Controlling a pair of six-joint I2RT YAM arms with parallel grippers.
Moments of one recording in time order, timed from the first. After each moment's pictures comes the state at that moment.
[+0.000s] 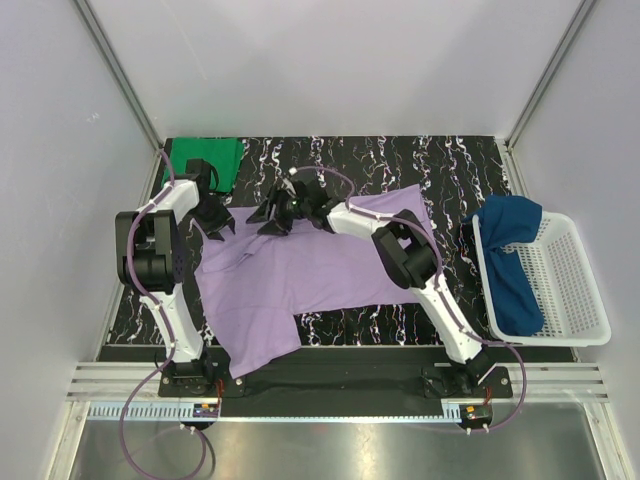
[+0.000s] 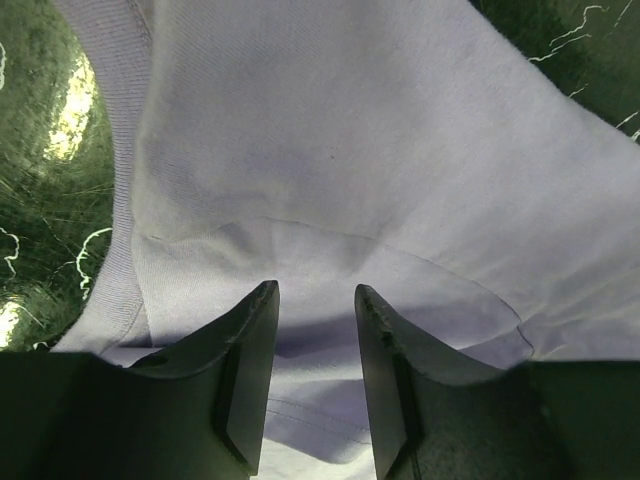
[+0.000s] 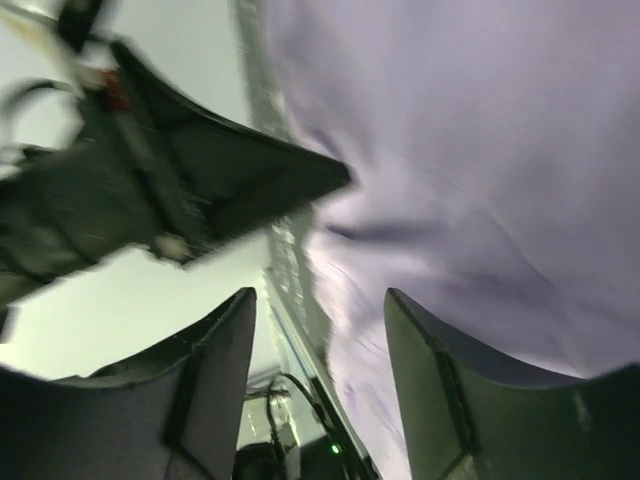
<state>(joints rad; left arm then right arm) 0.05 1.96 1.41 -0.75 0.06 -0.62 0.73 2.51 1.95 0.11 -0.57 1.20</state>
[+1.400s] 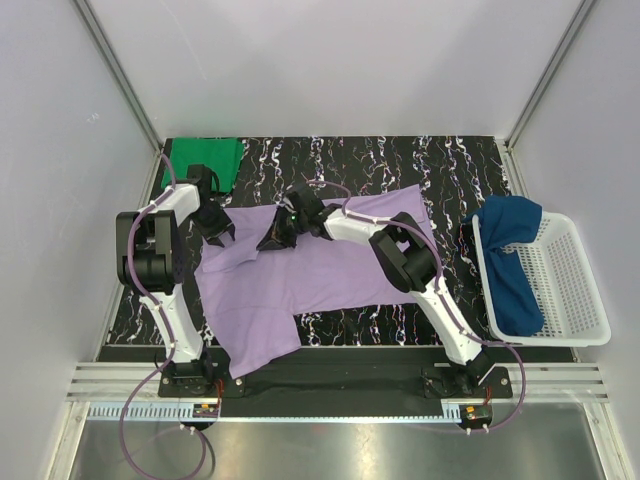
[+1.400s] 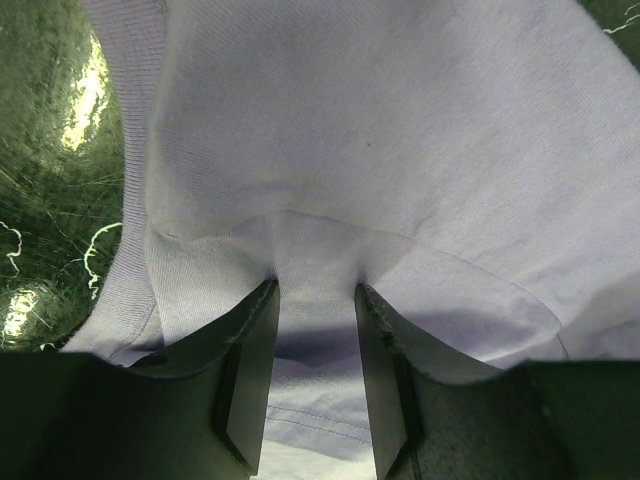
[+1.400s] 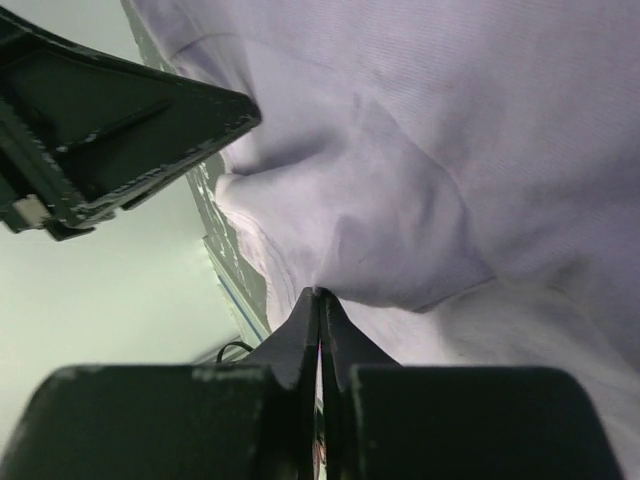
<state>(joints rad) 0.05 1.96 1.36 -0.74 0.05 -0.60 0.76 2.46 1.84 -0.07 -0.56 1.11</state>
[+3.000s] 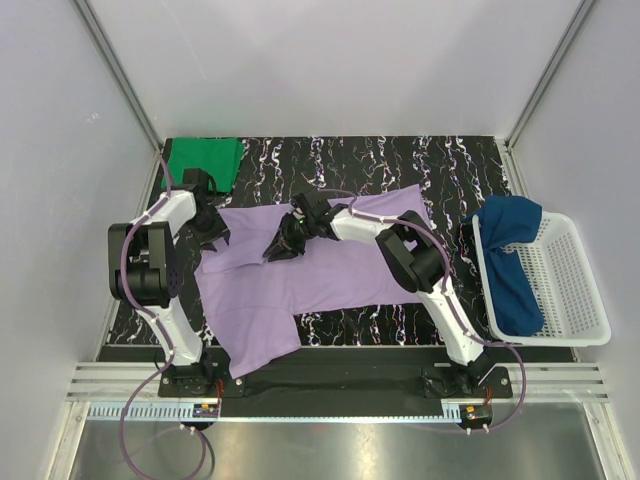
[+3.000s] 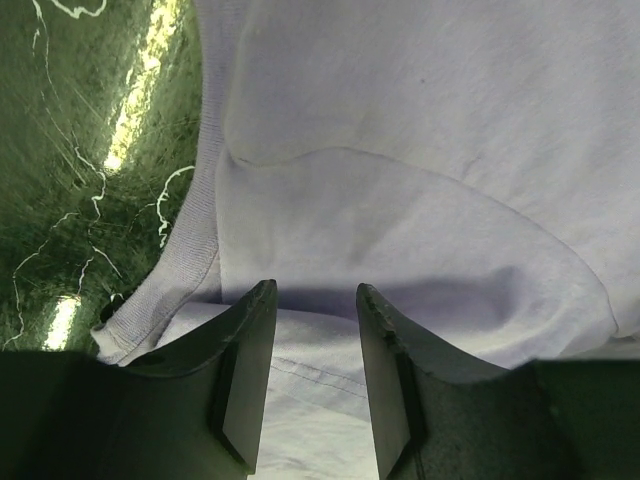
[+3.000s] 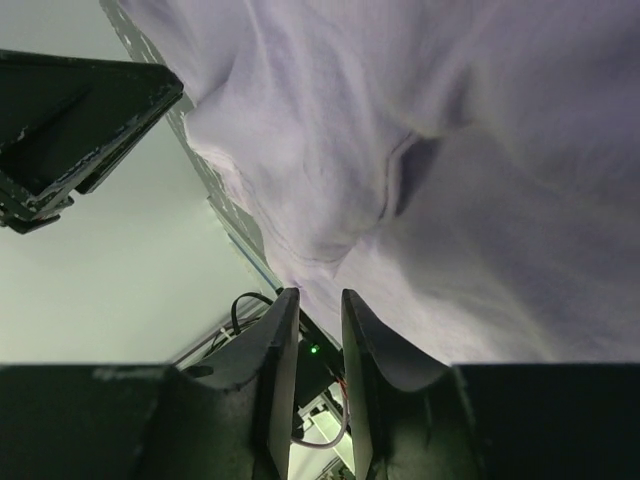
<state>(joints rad) 0.05 1.84 1.26 -0.73 -0.02 -0.54 0.74 2.38 1.74 -0.17 -0.65 1.16</state>
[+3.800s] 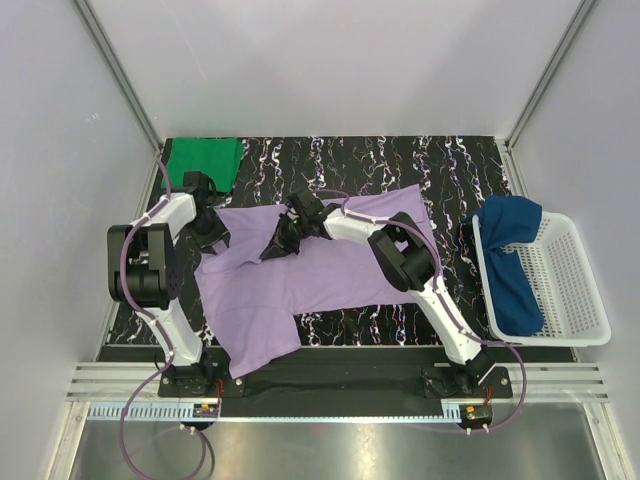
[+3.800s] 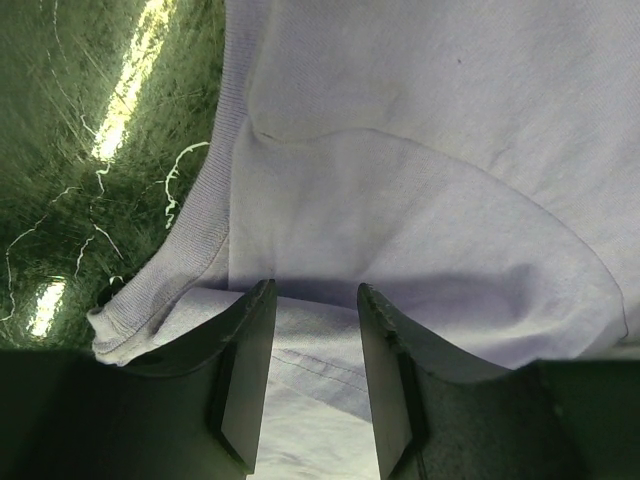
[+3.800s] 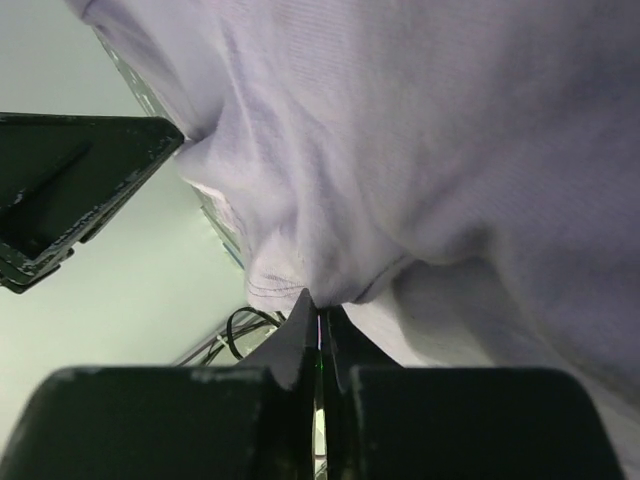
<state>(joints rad) 0.05 1.82 1.23 -0.73 -0.02 -0.59 0.76 2.49 1.87 -0.21 -0.65 1.16</state>
